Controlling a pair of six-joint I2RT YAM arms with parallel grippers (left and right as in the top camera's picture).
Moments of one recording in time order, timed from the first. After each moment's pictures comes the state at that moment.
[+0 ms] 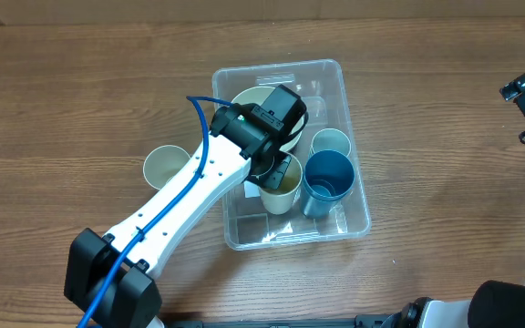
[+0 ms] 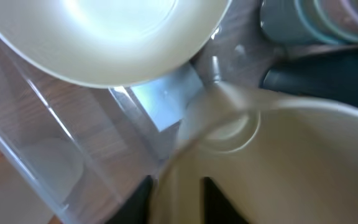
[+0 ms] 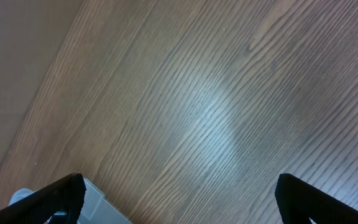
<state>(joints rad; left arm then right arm) -0.67 1.76 1.58 -1.19 -0.06 -0.24 -0.45 1.57 1.78 -1.27 -0.05 0.57</state>
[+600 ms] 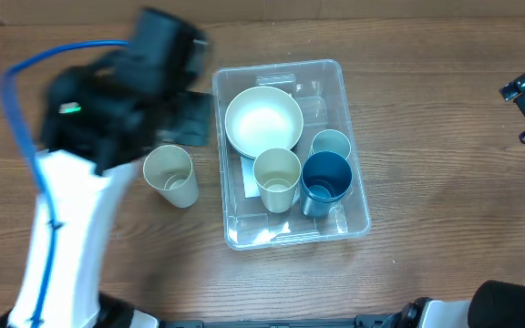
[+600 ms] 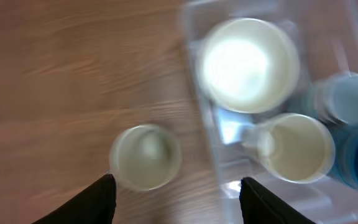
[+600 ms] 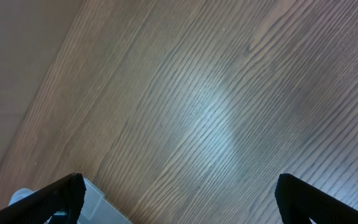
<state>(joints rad) -0.34 1.63 2.23 -1.68 -0.13 -0.24 -0.45 1.57 1.78 -1.27 -0.05 0.57</state>
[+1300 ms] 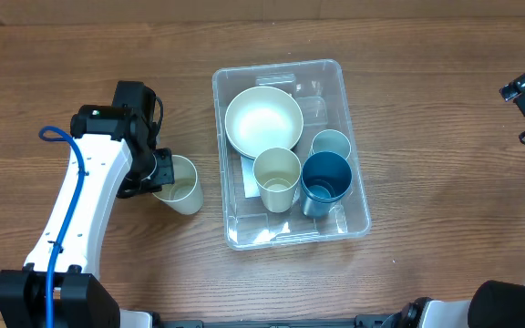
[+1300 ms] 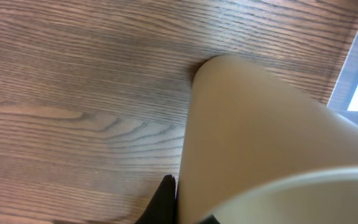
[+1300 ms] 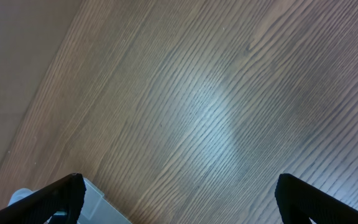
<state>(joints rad) -0.08 1.58 1.33 -1.30 -0.03 -0.25 -0.45 1.57 1.78 -1.27 -0.05 0.57</state>
